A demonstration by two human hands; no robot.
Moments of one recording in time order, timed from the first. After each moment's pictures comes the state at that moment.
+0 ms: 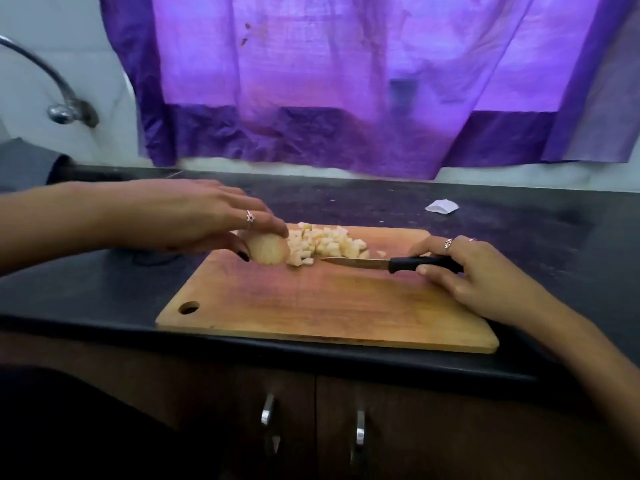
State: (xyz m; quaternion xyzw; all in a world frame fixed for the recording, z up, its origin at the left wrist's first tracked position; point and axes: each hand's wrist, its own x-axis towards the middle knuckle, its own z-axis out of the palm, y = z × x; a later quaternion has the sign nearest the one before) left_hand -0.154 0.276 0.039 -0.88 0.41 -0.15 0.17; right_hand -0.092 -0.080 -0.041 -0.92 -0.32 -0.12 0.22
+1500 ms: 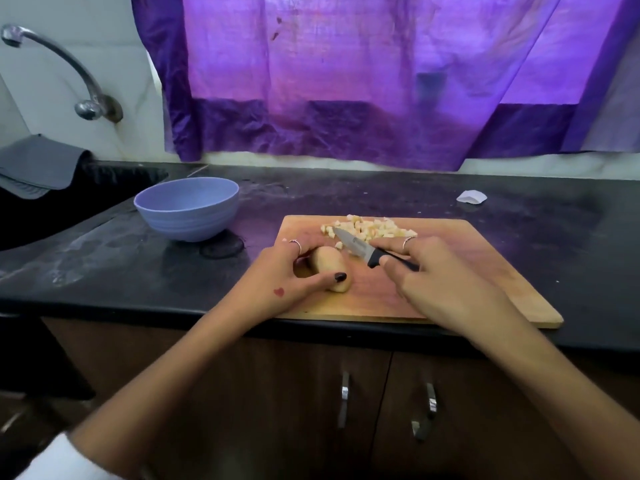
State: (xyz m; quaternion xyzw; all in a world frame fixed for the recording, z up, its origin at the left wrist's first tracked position) left_hand -0.196 0.260 -0.045 -0.93 0.10 -0.14 -0.34; right_hand -0.187 0.059 -0.017 -0.91 -0.21 -0.06 0.35
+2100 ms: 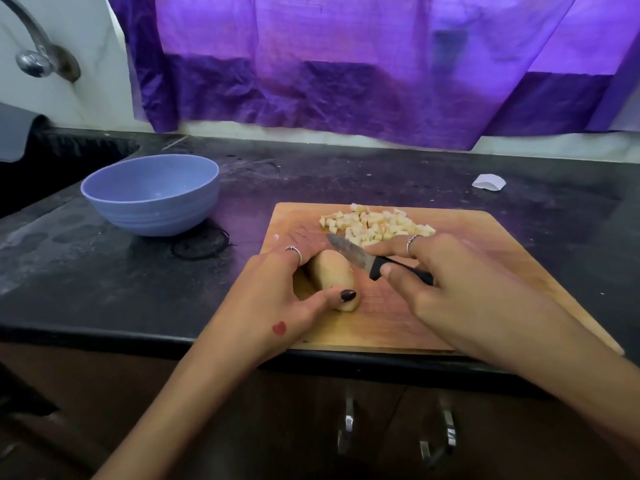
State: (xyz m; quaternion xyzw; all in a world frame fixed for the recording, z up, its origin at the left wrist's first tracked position) left_hand -0.196 0.256 -0.044 -0.92 0.08 -0.17 -0.33; right_hand -0.182 0.075 0.002 -0.95 -0.21 0.00 0.25
